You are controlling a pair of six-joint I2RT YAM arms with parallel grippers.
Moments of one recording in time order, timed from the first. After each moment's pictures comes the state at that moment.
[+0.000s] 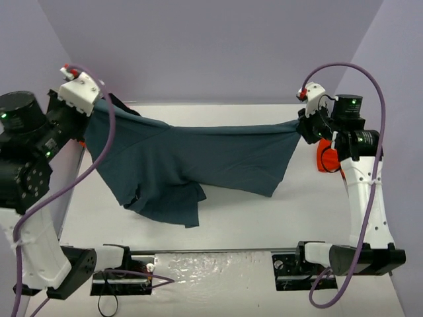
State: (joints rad) left arm -0.11 1.30 2.35 -1.30 0.09 0.57; right arm -0.02 1.24 1.56 -0.90 -0.37 -0.46
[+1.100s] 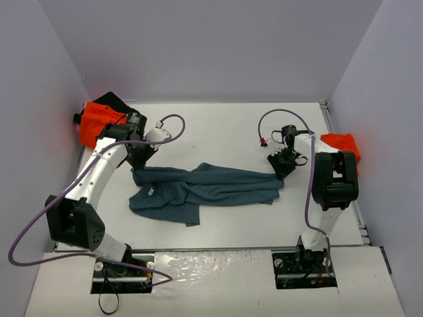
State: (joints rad) left arm -0.23 1.51 1.41 -1.12 0.03 0.55; right arm 0.05 1.90 1.23 -0.79 -0.16 -0.55
